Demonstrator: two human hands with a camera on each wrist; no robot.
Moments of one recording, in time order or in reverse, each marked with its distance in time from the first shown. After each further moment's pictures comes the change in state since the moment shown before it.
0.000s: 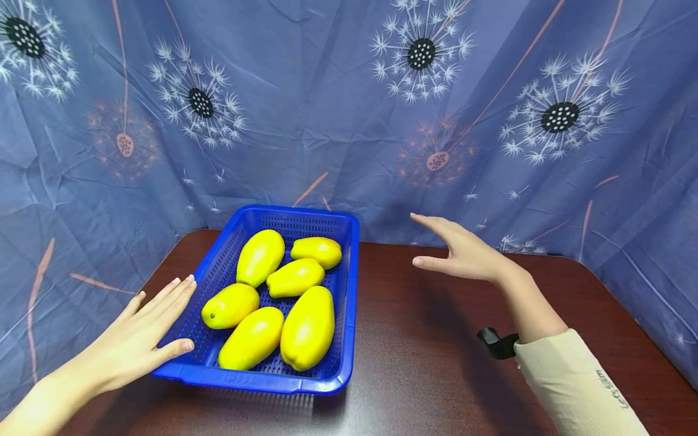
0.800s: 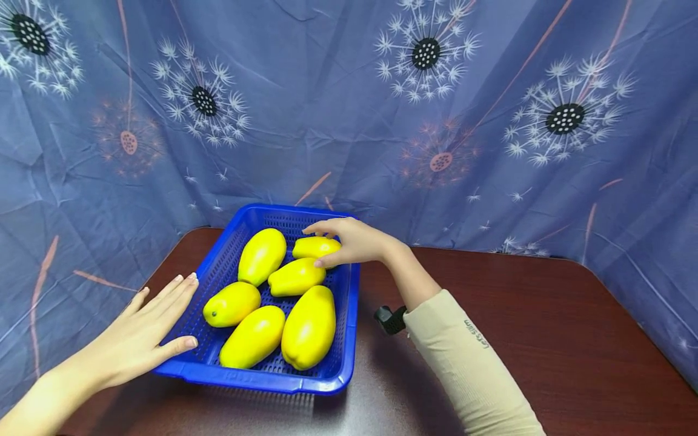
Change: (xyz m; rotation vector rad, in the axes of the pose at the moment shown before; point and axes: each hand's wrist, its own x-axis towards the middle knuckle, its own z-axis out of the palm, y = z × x) left_hand 0.001 0.000 -0.002 0.021 -0.021 -0.002; right_hand 0.115 -0.098 0.054 0.123 -0.303 -0.252
